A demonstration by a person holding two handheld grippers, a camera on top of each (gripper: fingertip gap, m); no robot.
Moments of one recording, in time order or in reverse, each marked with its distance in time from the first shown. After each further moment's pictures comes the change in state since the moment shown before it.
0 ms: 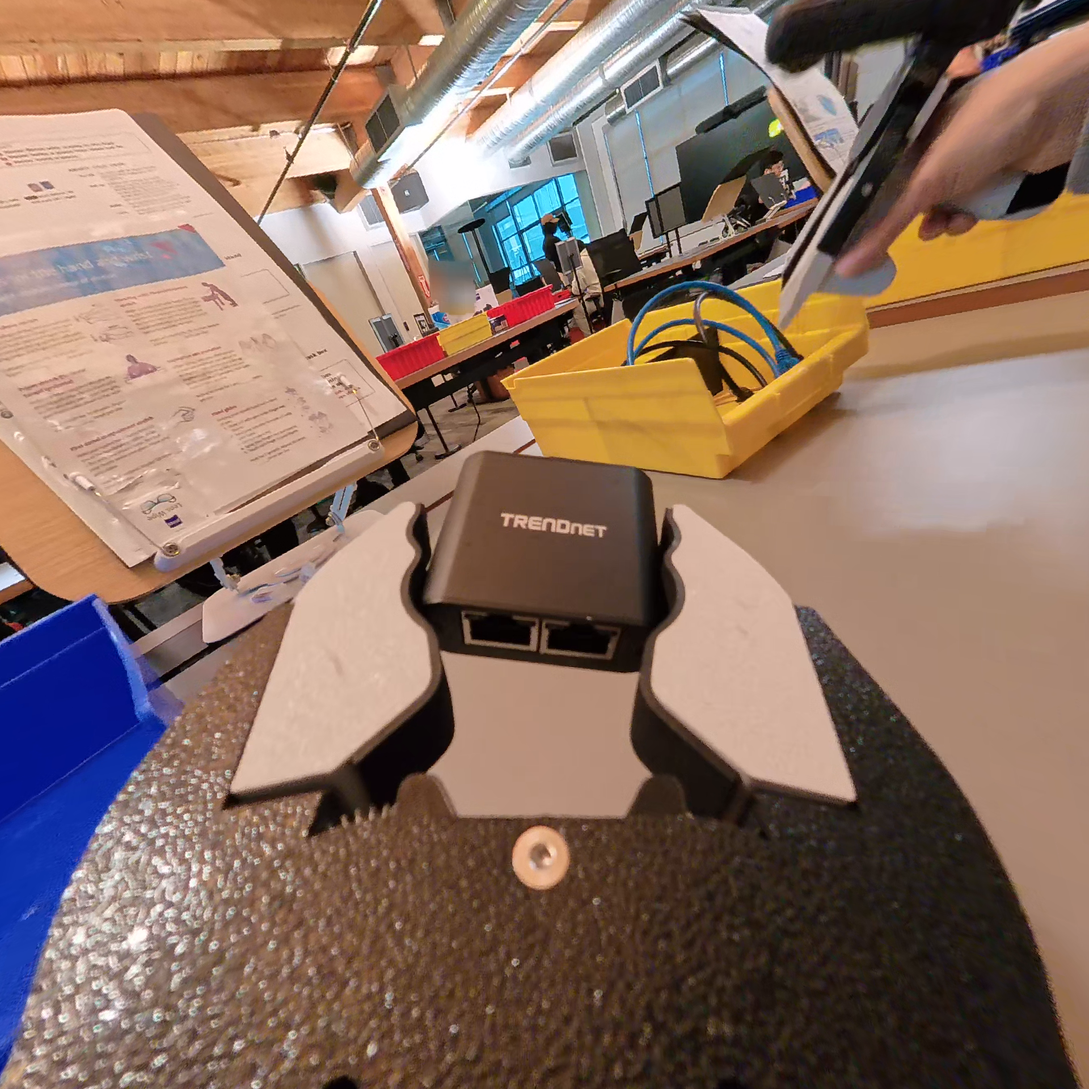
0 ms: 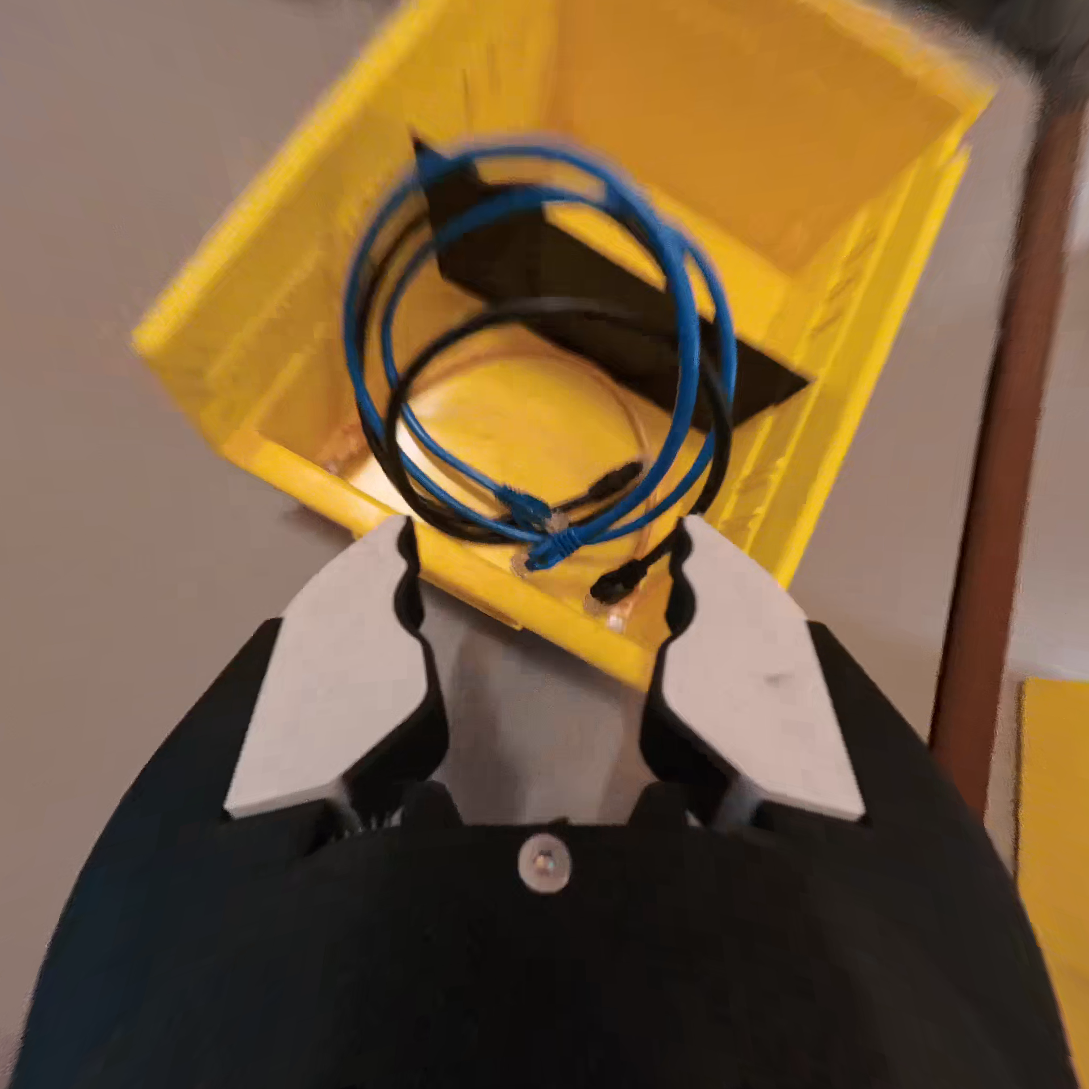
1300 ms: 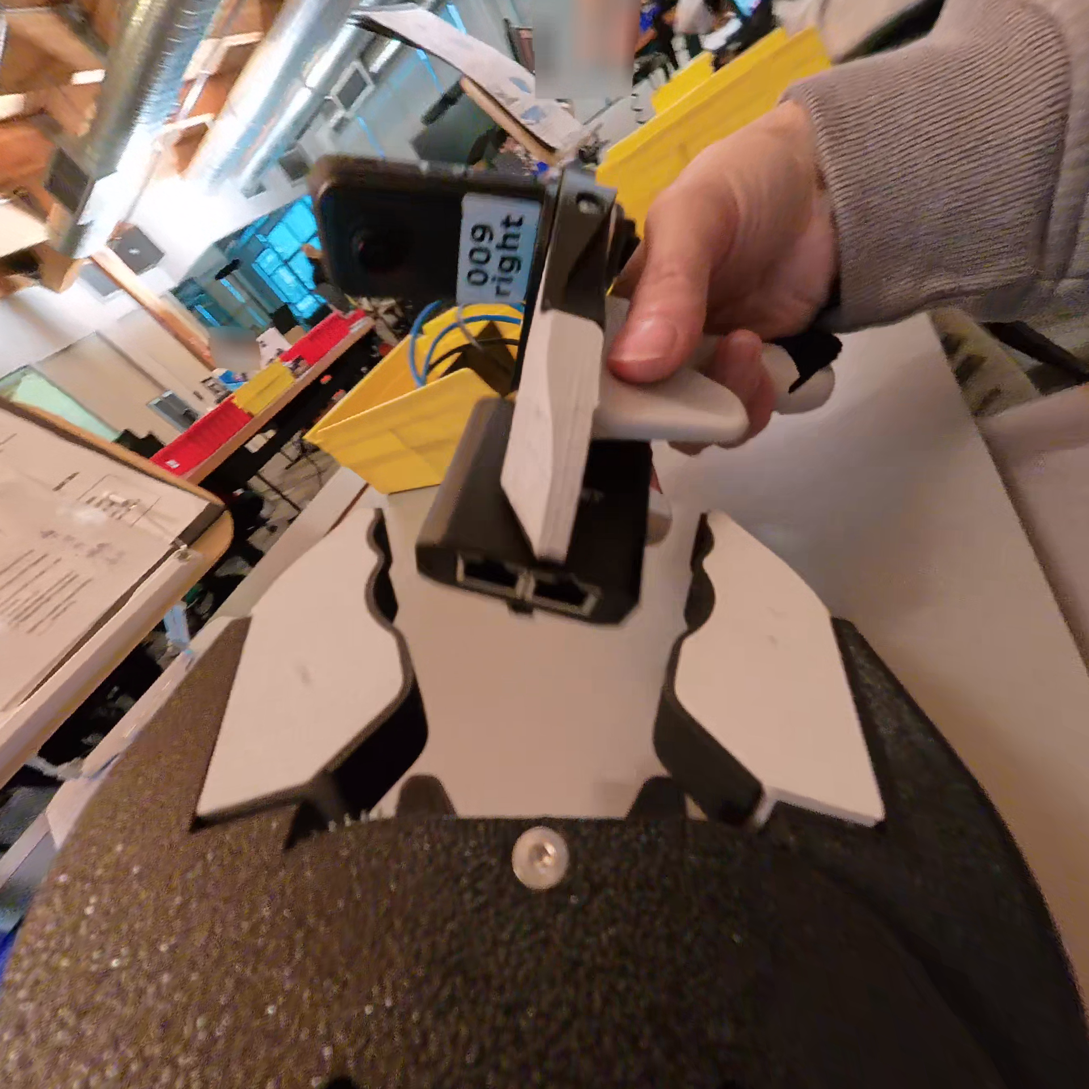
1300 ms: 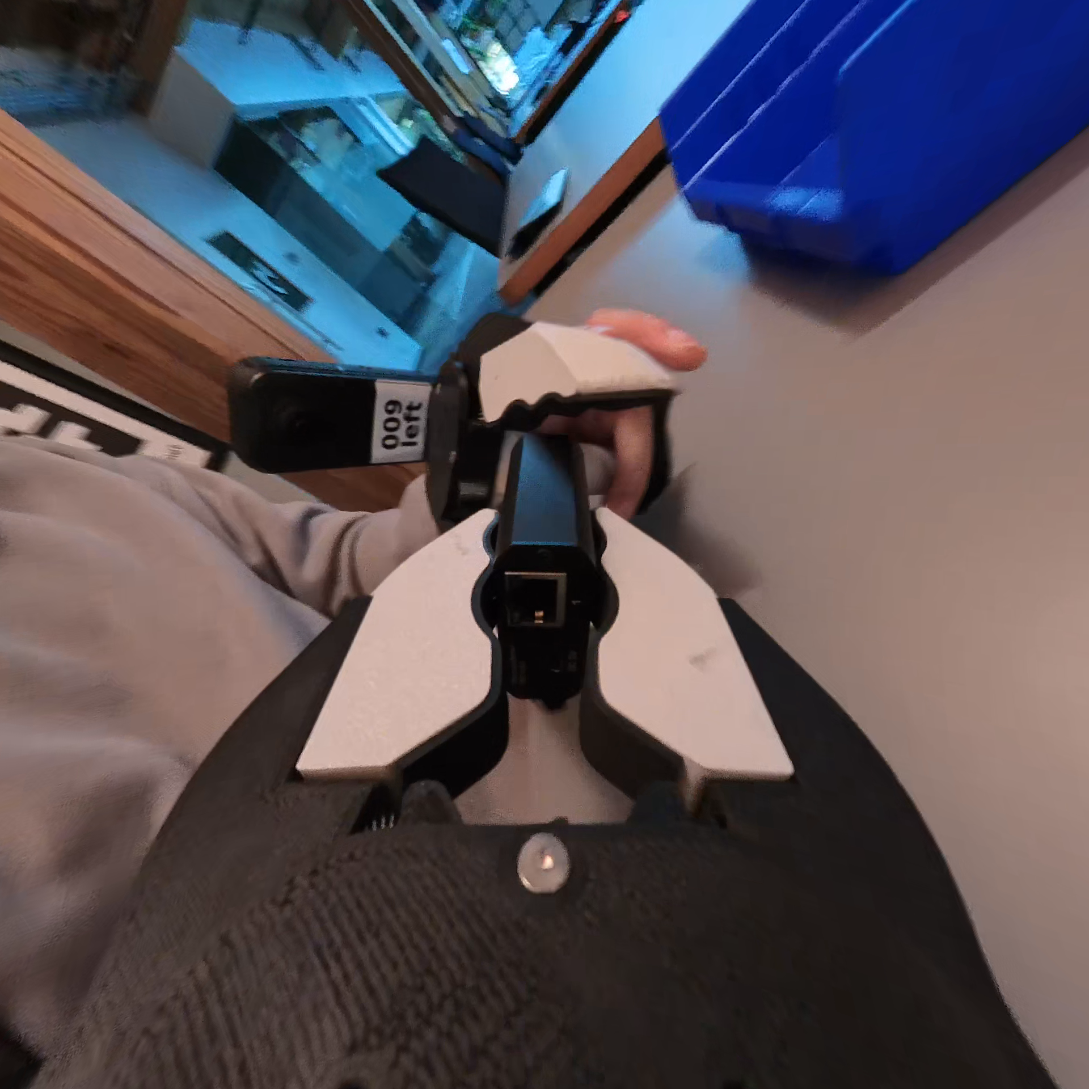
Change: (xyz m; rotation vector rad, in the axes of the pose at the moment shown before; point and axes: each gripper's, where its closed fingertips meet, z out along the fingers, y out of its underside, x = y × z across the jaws) left arm 0.068 -0.006 -0.006 -0.004 0.387 0.200; right arm -0.360 -0.032 -0.061 0.125 -1.379 0.098
